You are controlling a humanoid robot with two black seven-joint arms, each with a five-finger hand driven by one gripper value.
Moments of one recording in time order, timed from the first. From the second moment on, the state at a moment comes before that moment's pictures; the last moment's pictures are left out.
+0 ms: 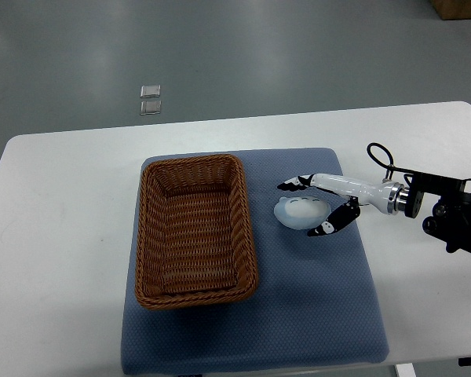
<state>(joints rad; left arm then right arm) -0.18 0.00 -0.12 -0.13 0.07 -0.04 0.03 0.78 -0.50 0.23 0.96 -1.25 0.09 0.52</state>
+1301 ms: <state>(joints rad) -0.19 0.00 -0.12 -0.13 0.07 -0.04 0.03 1.06 -0.40 0.21 0.93 -1.23 0.12 0.53</state>
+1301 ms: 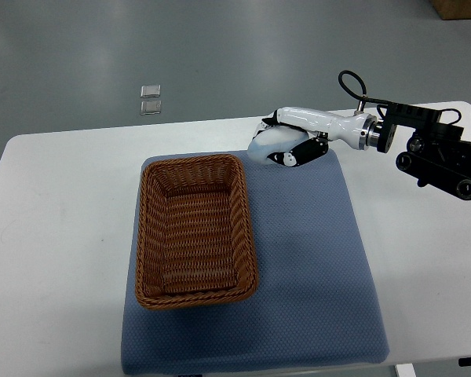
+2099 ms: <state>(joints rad) -0.18 0.00 -0.12 -0.13 0.07 -0.04 0.03 1.08 -0.17 0.14 0.86 -1.24 0.15 0.54</state>
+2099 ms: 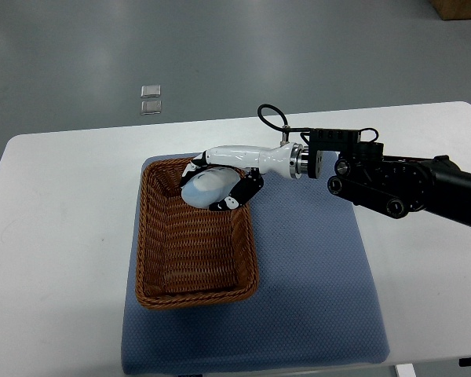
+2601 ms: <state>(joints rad) -0.18 0.00 -0.12 -0.13 0.07 -0.04 0.03 0.93 -0.22 0.38 0.74 -1.04 0.09 0.52</state>
